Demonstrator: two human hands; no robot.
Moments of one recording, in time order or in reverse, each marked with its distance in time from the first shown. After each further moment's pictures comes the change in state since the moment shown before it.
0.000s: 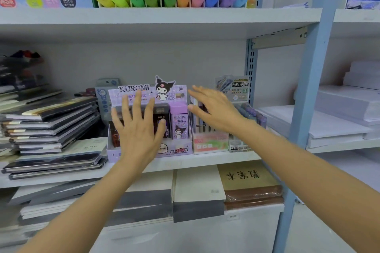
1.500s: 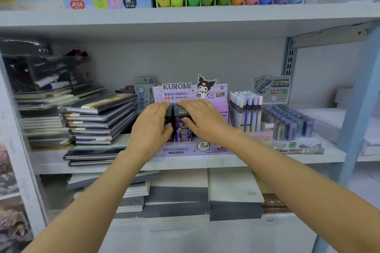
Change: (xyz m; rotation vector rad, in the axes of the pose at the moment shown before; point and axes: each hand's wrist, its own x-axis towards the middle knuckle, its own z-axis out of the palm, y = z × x) left_hand 0.010 -0.085 -0.027 -0.163 -0.184 0.128; right_hand 0.045 -0.106 0.060 0.025 -0.072 -0.141
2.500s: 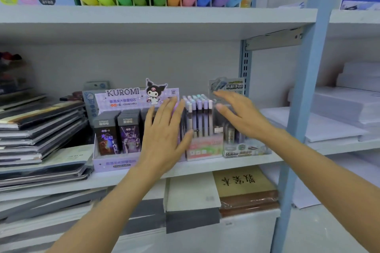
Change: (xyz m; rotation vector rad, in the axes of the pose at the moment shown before) left_hand 0.024 0.122 0.064 0.011 0.126 0.211; right_hand -0.111 0.155 -0.071 0.109 0.146 0.268
